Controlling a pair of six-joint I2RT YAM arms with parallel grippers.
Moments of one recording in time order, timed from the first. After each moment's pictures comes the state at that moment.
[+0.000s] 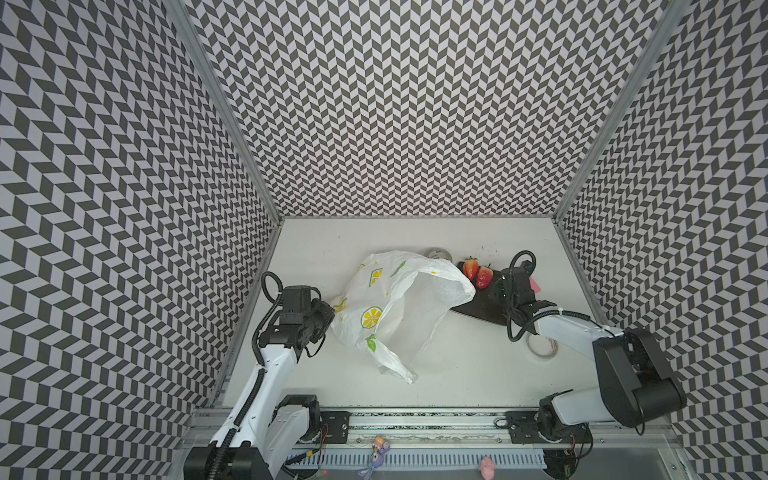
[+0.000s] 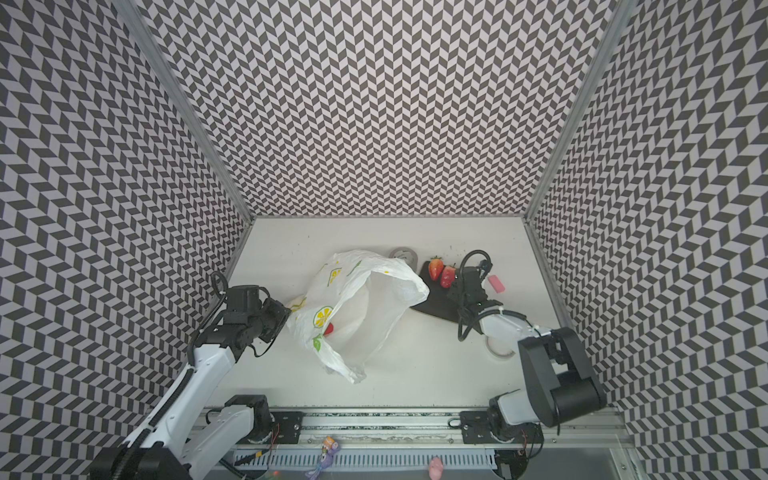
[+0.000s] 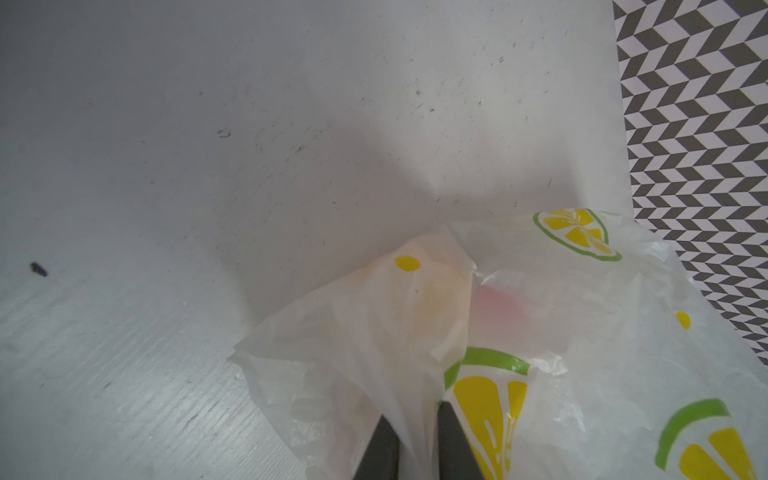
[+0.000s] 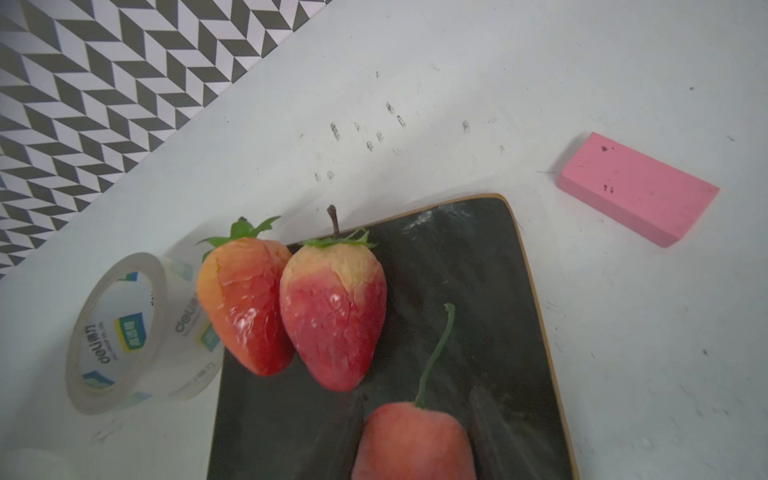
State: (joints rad) left arm -0.02 0.92 0.59 -0.52 0.15 -1.04; right arm 0.25 1.48 0.67 0.06 0.27 0.76
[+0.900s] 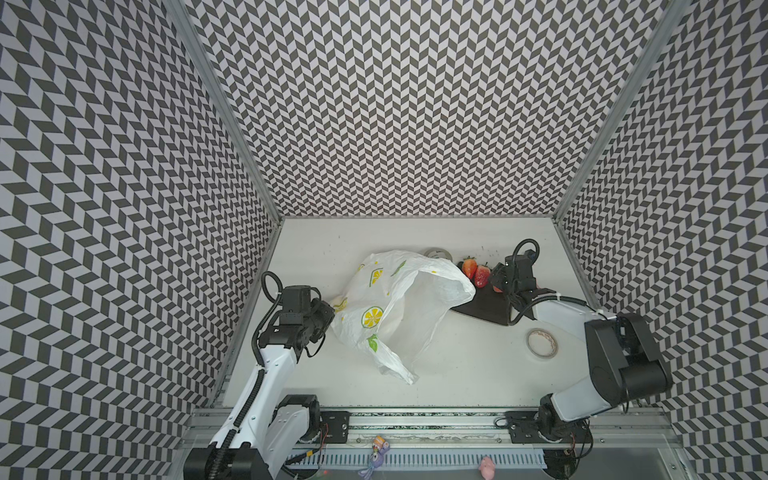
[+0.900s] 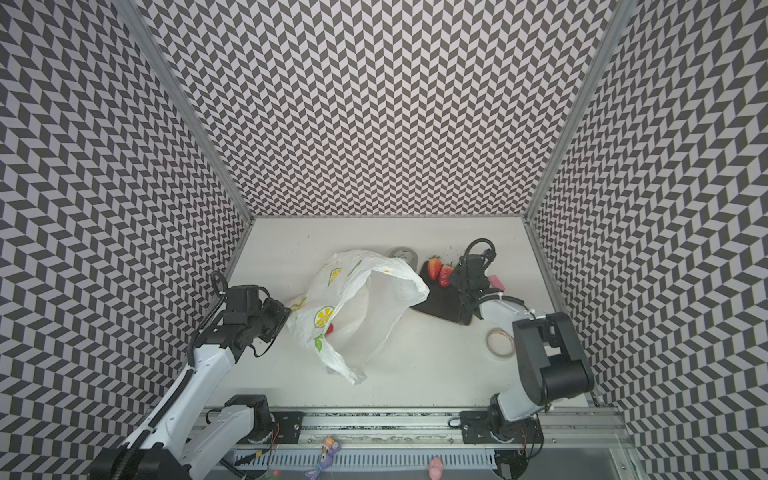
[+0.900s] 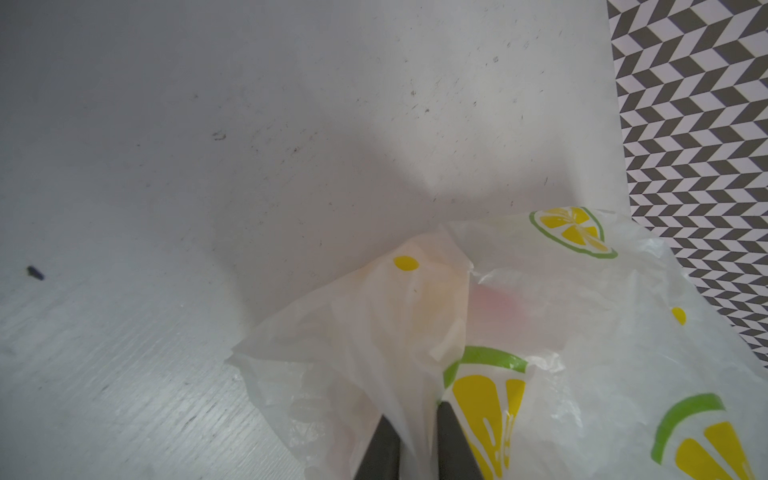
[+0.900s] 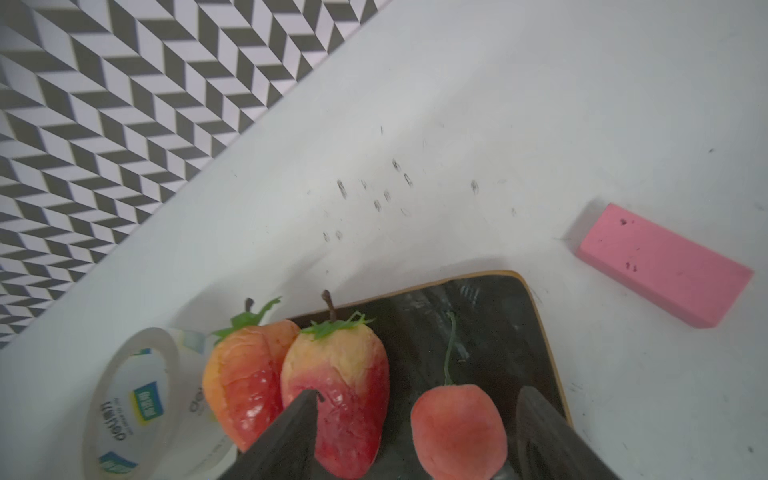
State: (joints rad) left arm -0.02 0.92 0.59 -0.52 0.16 -1.04; right arm 0.20 1.50 0.76 0.05 0.25 0.77
